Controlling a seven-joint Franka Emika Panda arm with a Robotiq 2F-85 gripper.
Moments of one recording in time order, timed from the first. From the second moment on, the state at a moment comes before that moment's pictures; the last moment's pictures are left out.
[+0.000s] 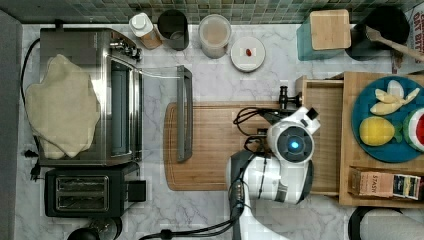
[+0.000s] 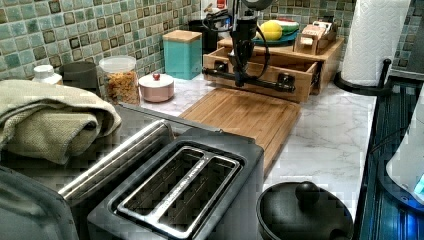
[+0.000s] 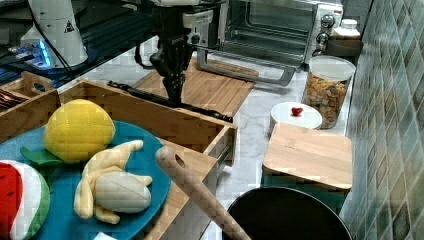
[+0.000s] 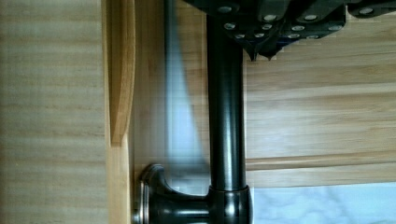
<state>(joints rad) -0.19 0.13 -0.11 -2.40 -0.15 1.06 -0.87</state>
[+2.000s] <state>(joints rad) -0.32 0.26 -0.17 -2.21 -0.04 0.97 -1.27</state>
